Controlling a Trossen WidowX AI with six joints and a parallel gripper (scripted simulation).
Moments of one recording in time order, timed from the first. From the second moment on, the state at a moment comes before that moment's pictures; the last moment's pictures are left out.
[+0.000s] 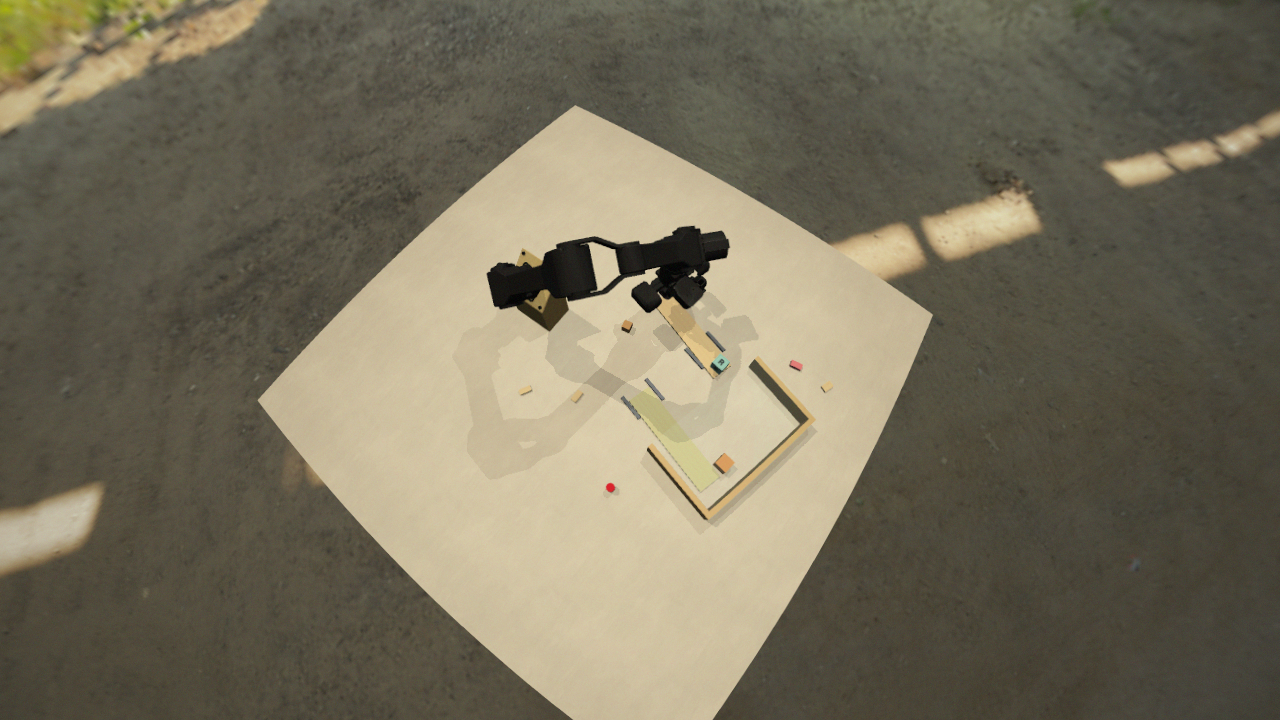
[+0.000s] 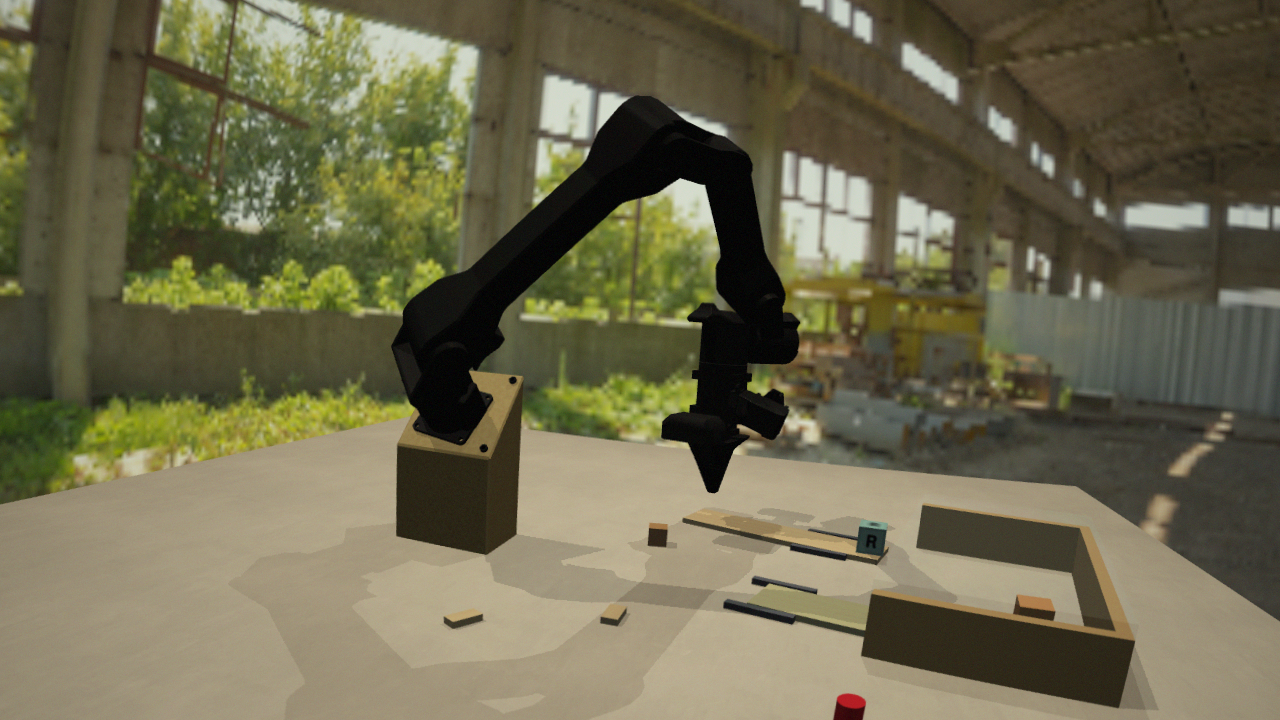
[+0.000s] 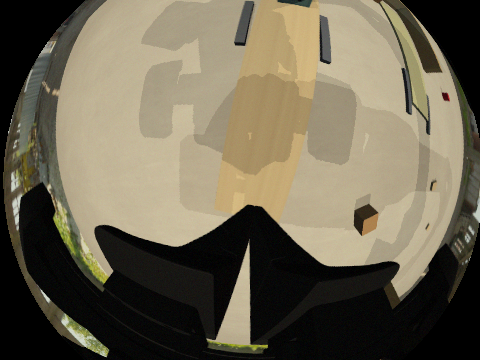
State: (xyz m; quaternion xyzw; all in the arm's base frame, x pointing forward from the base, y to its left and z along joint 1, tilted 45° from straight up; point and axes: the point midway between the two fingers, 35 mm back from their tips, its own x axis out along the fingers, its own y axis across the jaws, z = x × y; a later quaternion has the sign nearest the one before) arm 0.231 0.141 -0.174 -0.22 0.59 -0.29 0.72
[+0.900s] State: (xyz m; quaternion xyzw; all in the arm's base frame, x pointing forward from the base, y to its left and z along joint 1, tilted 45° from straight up) arm 0.326 0.147 -0.137 -0.26 0.61 -0.26 0.70
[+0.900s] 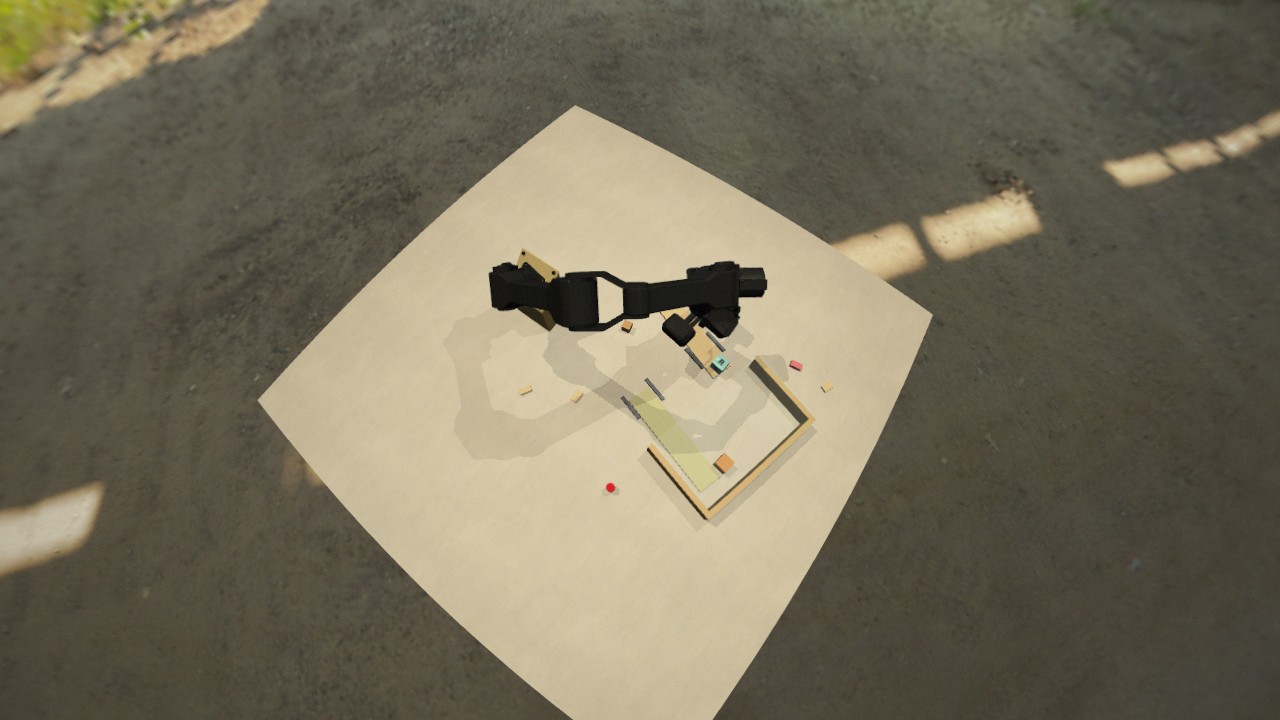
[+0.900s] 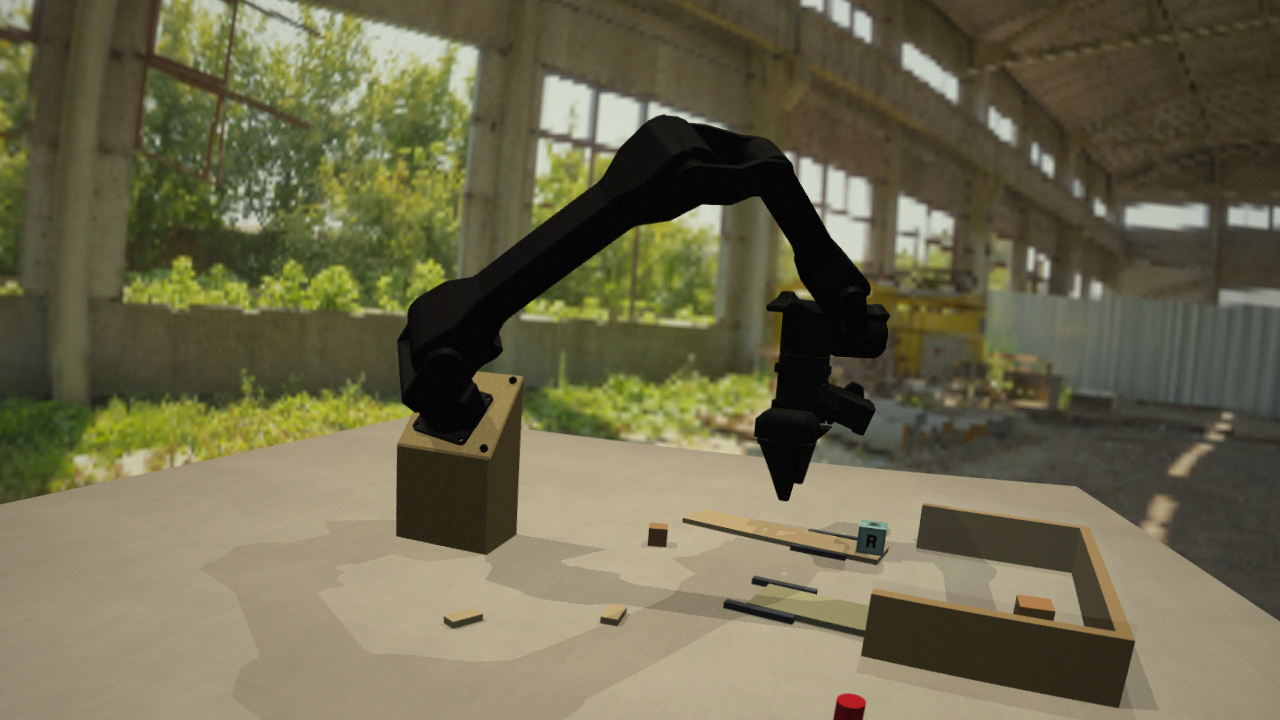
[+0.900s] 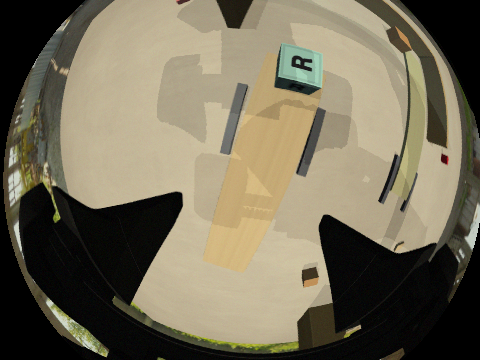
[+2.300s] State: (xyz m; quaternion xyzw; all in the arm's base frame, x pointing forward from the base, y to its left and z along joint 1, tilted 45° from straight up) arm 0.427 0.130 -0.122 -0.26 0.60 -0.26 0.71
